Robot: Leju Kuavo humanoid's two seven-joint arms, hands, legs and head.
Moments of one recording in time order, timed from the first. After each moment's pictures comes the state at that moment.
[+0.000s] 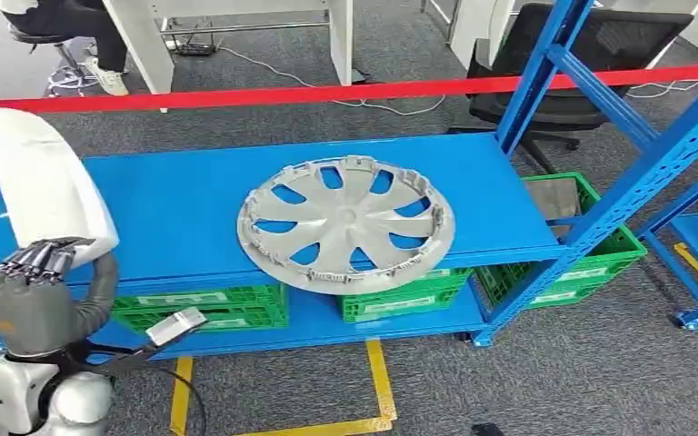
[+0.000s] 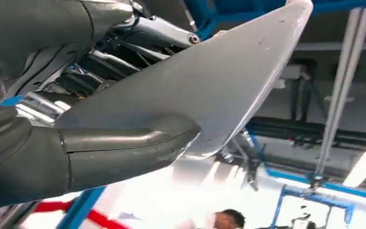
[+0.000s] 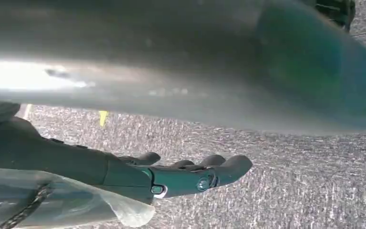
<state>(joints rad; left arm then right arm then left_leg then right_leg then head) -0.02 -0.27 0.08 -1.76 -1.32 0.70 -0.57 -0.10 -0.02 1.55 -0.13 -1.44 -0.16 -0.21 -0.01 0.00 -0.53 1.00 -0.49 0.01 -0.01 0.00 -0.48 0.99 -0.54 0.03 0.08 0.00</state>
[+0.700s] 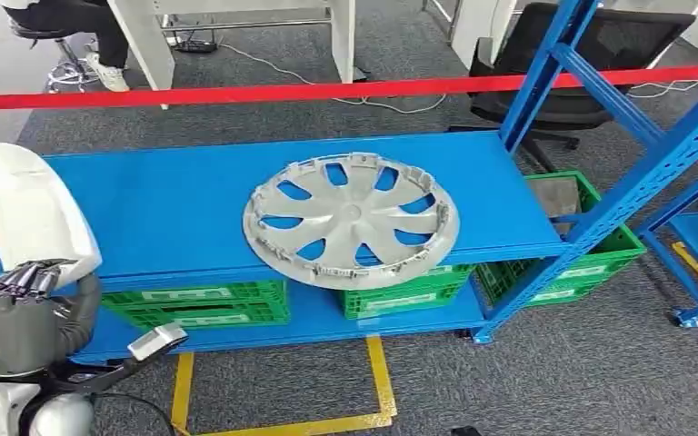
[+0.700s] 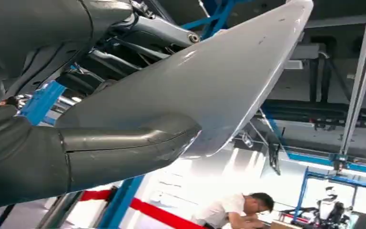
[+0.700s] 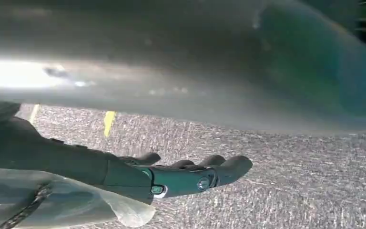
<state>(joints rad) 0.06 -0.20 0.10 -1.77 -1.30 0.70 -0.54 -0.10 0.01 1.55 -0.13 -1.44 -0.17 -0.20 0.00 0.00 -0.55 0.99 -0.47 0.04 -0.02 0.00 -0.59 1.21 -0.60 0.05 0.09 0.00</state>
